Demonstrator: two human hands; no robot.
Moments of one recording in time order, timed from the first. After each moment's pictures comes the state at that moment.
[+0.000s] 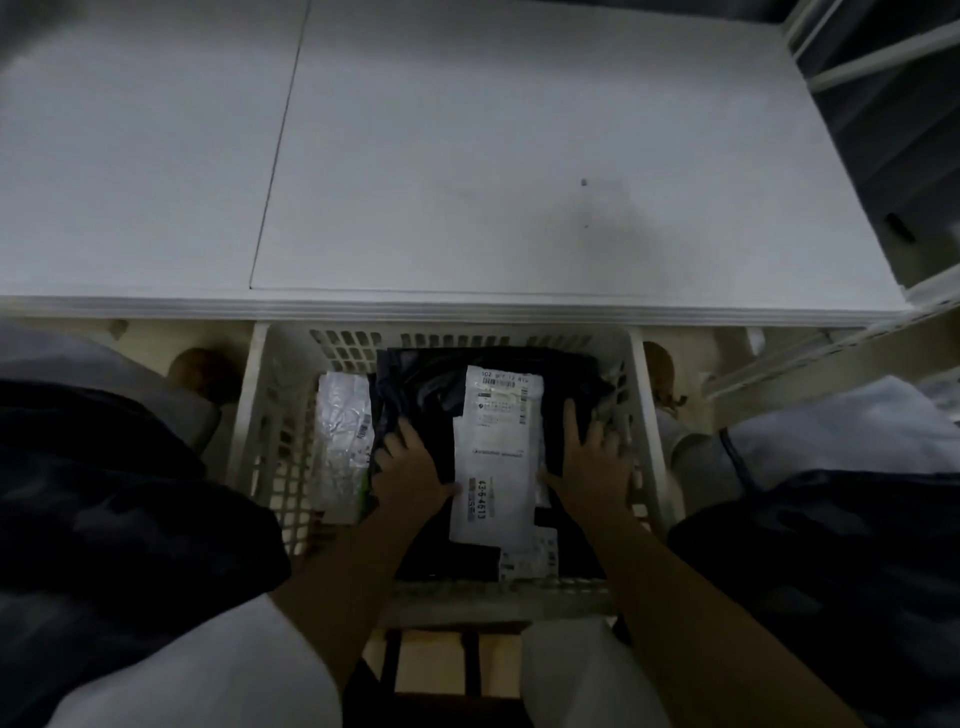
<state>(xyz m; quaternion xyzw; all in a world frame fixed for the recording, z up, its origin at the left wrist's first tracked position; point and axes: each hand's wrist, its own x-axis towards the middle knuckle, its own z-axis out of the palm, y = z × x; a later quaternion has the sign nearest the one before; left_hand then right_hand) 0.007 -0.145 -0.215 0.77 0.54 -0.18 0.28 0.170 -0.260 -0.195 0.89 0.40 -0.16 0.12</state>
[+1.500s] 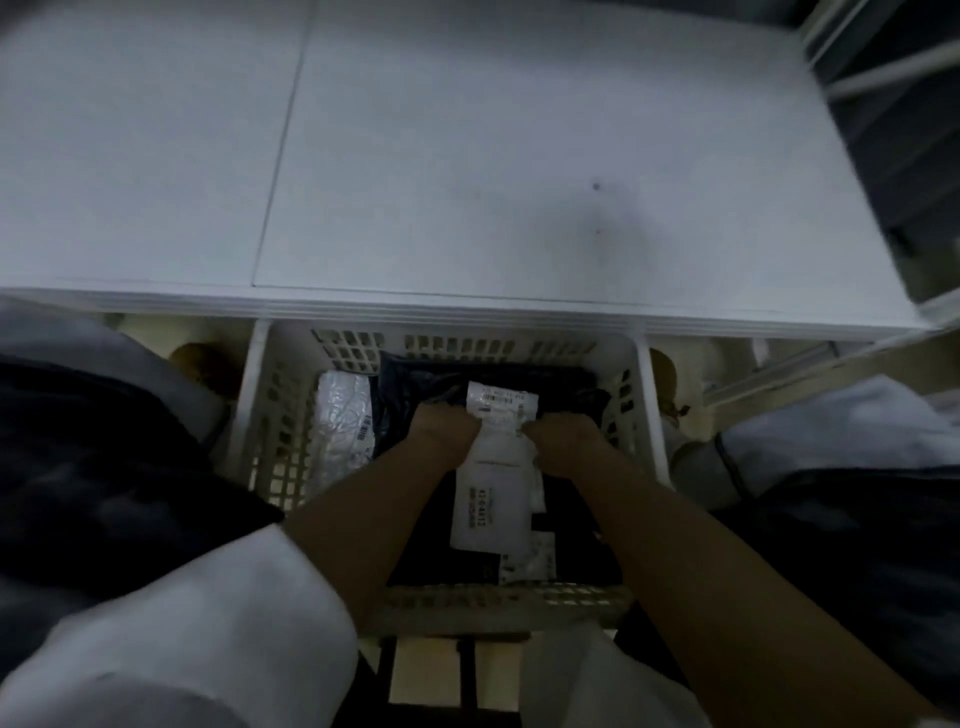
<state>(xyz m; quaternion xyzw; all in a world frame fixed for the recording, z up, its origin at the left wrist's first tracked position) 0.064 -0.096 -0.202 0.90 0.25 -0.33 0.14 0.194 -0.199 -0.185 0.76 0.52 -0.32 0.24</state>
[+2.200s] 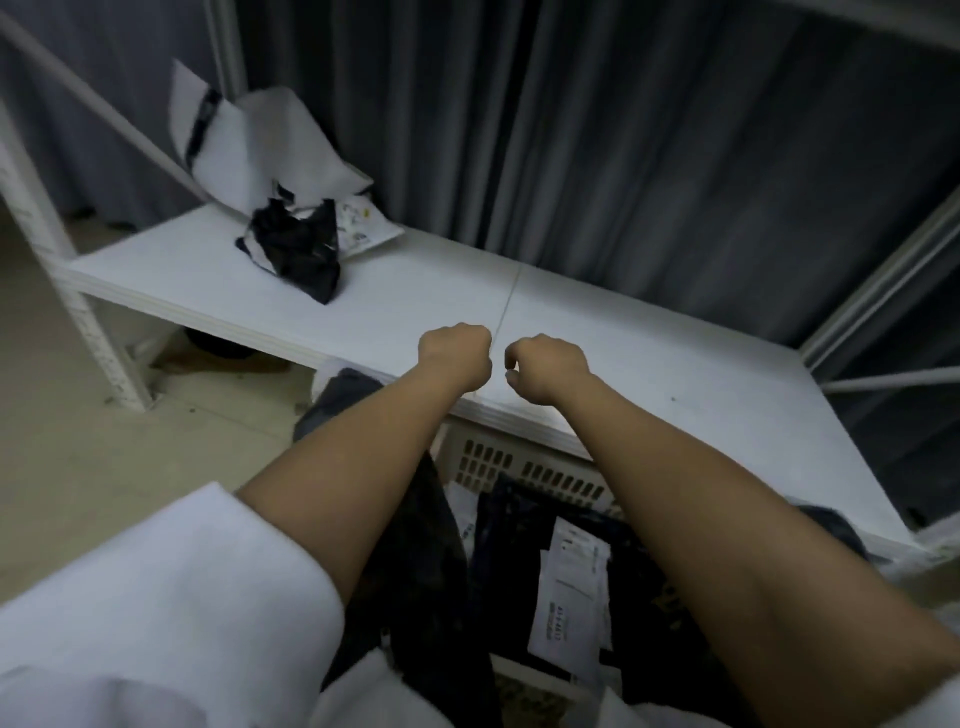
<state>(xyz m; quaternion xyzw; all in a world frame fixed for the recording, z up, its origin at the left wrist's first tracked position) -0.104 -0.016 0.060 0.86 0.50 0.04 0.05 0.009 -0.062 0.072 0.75 0.65 0.01 0.09</state>
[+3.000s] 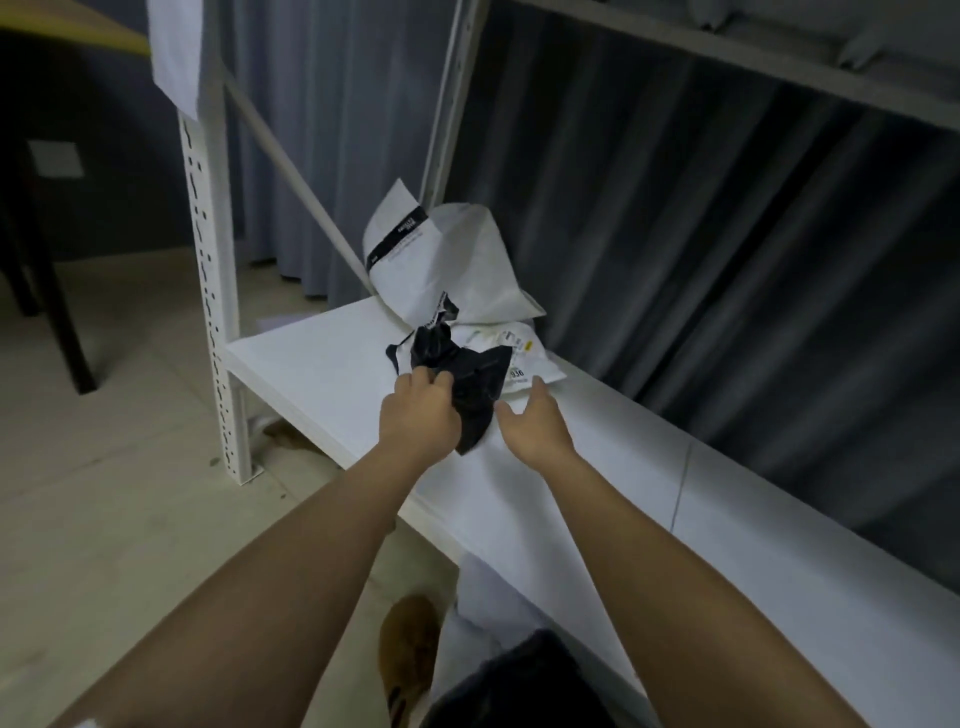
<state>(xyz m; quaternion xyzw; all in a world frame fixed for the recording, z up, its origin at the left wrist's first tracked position) -0.279 0.211 0.034 0.70 0.67 0.23 0.10 -0.137 0.218 0.049 0.72 0.60 -0.24 -0.24</state>
